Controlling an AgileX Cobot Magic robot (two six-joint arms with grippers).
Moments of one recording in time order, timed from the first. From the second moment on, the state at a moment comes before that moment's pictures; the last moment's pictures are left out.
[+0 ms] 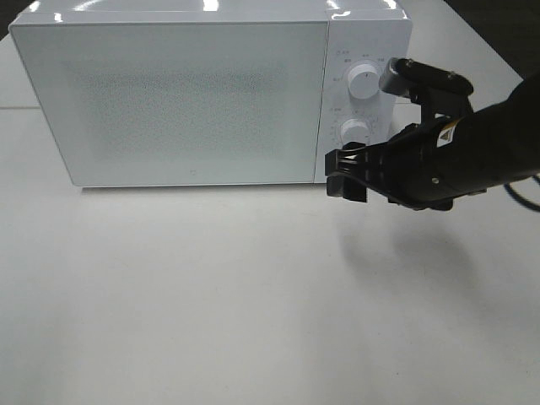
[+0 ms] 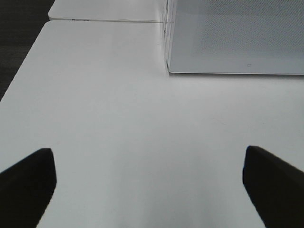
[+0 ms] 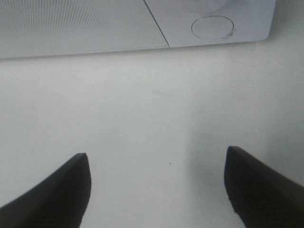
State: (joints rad) left arm 0.01 0.00 -0.52 -0.06 1.08 0.04; right arm 0.45 1.56 -0.72 0.23 0.04 0.21
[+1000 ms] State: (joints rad) left arm 0.01 0.00 -0.52 -0.06 1.08 0.04; right arm 0.43 0.83 -0.83 -0.06 0.97 0.08
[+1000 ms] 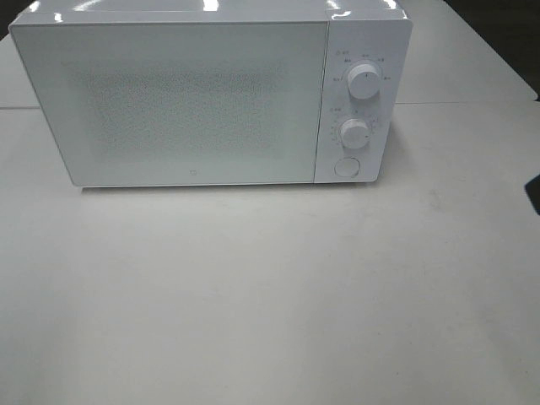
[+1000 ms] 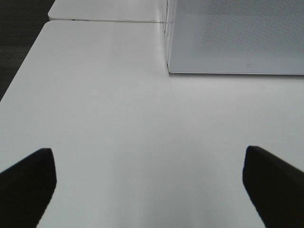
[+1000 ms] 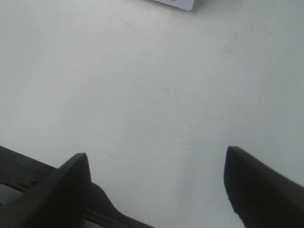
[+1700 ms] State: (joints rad) left arm 0.01 0.00 -0.52 -0.06 1.08 0.04; right arm 0.20 0.23 -0.57 -0.02 1.02 0.08
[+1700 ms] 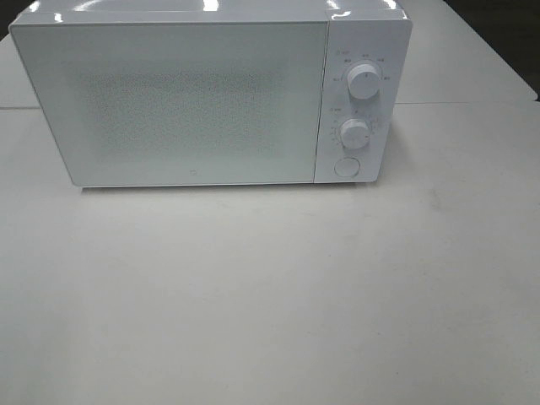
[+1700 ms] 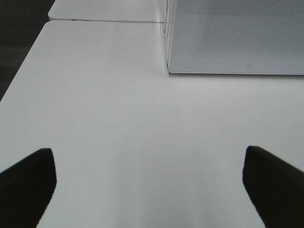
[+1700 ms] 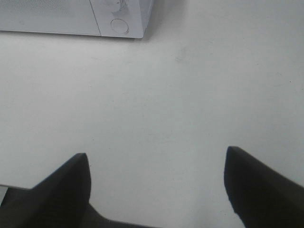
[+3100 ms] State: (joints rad) left arm 0.01 0.00 -0.52 -0.06 1.08 0.04; right arm 0.09 0.10 -0.52 0.01 0.92 0.08
